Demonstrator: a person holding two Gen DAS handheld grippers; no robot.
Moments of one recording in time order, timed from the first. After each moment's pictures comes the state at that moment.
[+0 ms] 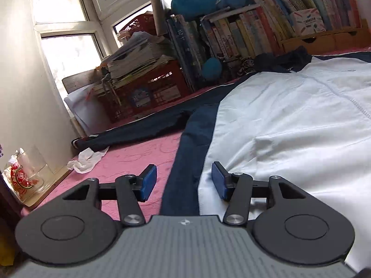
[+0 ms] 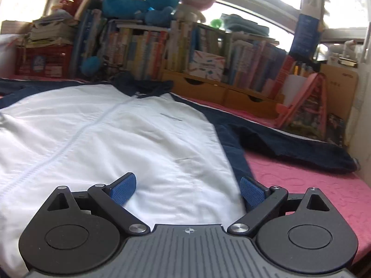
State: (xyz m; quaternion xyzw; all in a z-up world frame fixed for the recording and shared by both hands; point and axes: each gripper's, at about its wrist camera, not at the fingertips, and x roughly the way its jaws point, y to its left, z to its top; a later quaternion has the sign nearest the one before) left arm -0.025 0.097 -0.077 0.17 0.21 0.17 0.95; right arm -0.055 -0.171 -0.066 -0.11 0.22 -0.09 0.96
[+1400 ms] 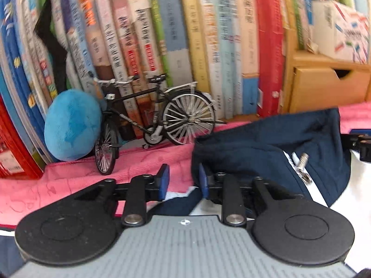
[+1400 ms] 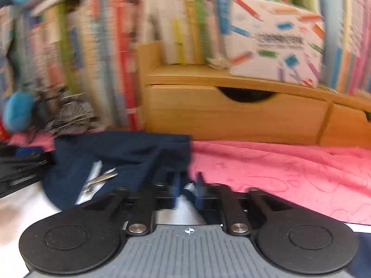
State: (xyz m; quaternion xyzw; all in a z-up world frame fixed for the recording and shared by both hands) left arm 0.403 0.044 -0.060 0.07 0.32 -0.02 0.95; right arm 0.385 -0.183 -0.075 0.04 0.33 0.02 0.94
